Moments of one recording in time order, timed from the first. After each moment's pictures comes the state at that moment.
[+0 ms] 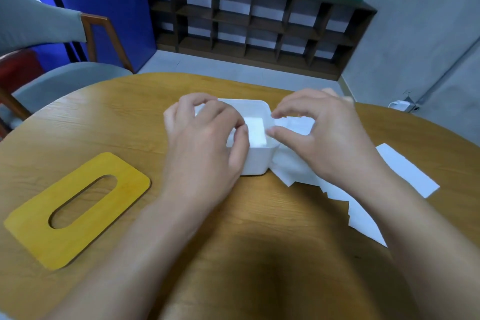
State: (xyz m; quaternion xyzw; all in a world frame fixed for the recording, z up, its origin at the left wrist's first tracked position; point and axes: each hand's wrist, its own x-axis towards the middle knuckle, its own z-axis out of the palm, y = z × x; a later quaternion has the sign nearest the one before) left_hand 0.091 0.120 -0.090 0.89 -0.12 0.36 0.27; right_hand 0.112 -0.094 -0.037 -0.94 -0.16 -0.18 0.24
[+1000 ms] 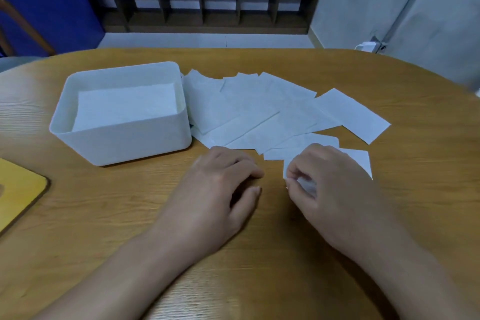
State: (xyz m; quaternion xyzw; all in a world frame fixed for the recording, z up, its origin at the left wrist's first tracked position) left_hand 0.048 0.006 -0.151 0.90 -0.32 0.05 0.29; right_hand 0.004 -0.223 -0.127 -0.98 -0.05 -0.07 0.17
